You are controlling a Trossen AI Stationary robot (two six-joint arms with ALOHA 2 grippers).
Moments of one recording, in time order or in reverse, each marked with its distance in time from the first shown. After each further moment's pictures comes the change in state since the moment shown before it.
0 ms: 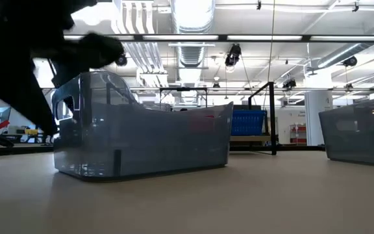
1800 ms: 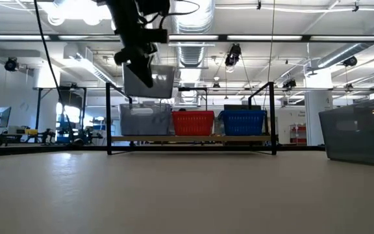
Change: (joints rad) left arm 0.840 -0.150 0.304 -0.377 -0.071 0.473; right arm -0.035 0.000 -0.016 0.025 -0.063 0.052
